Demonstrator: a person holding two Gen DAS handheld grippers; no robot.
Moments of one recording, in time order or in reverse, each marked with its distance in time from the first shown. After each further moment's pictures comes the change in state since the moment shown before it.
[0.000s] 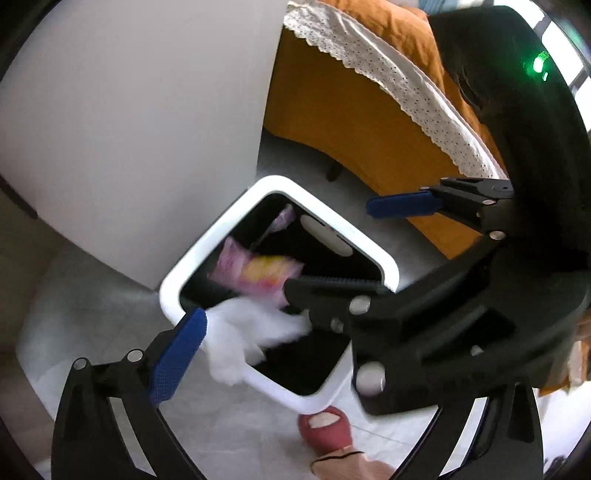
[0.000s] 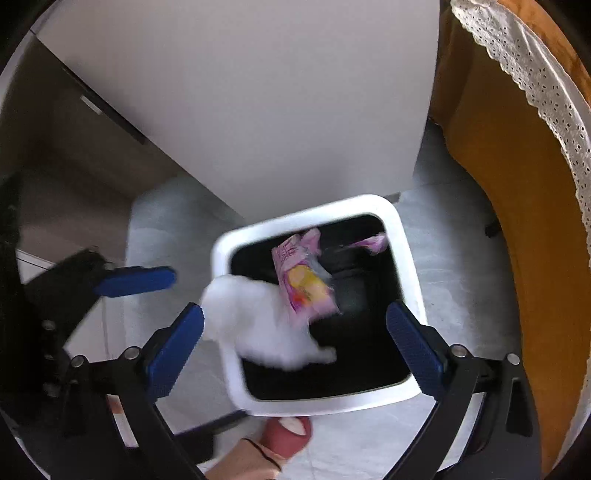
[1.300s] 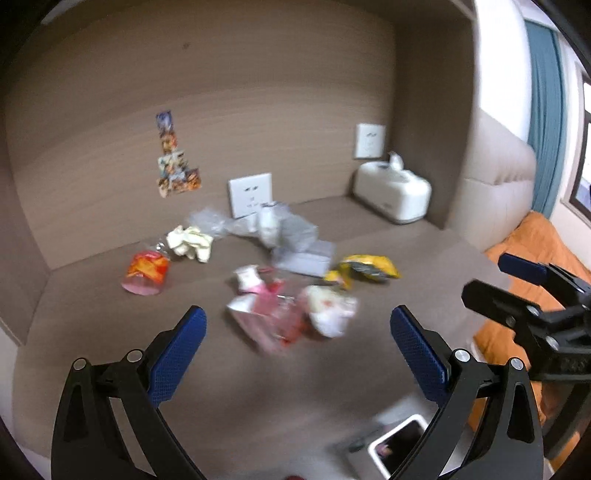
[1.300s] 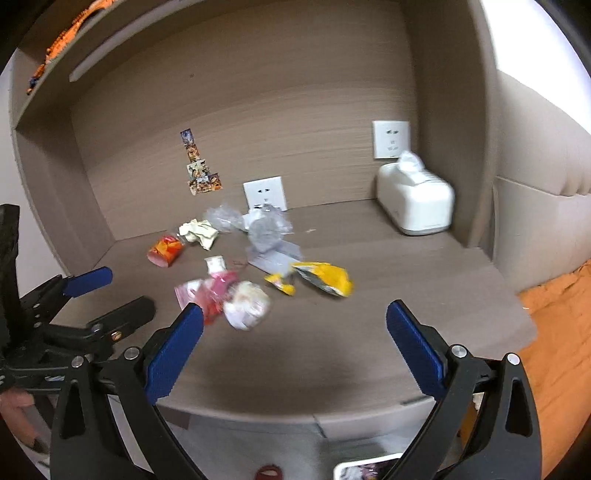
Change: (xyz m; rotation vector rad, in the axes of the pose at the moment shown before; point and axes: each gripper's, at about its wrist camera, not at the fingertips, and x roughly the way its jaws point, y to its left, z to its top) left arm -0.534 0.162 0.113 -0.305 -0.592 0.506; right arm -0.396 0.281 0.255 -0.218 -0.587 0.068
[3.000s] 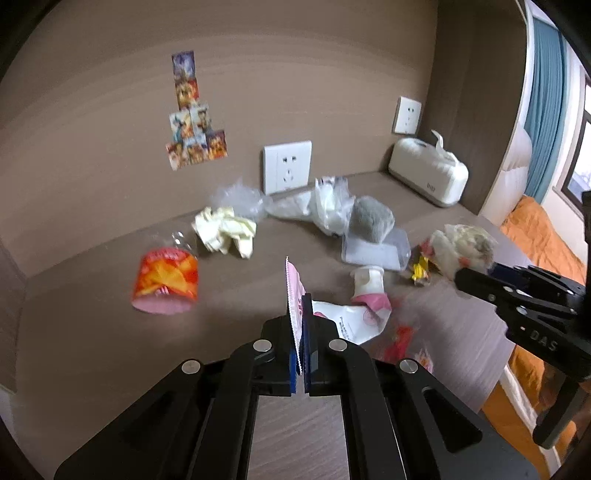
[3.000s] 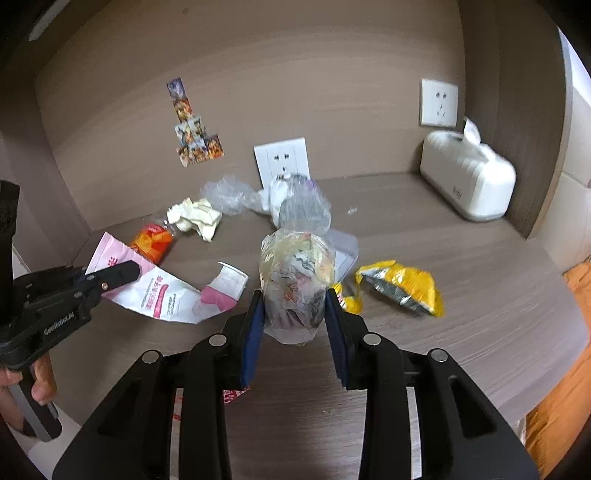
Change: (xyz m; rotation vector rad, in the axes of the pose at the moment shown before) left arm 0.070 0.103 0.024 0.023 0.105 -0.094; right arm 0.092 0.050 0.016 0.001 0.077 -0.083
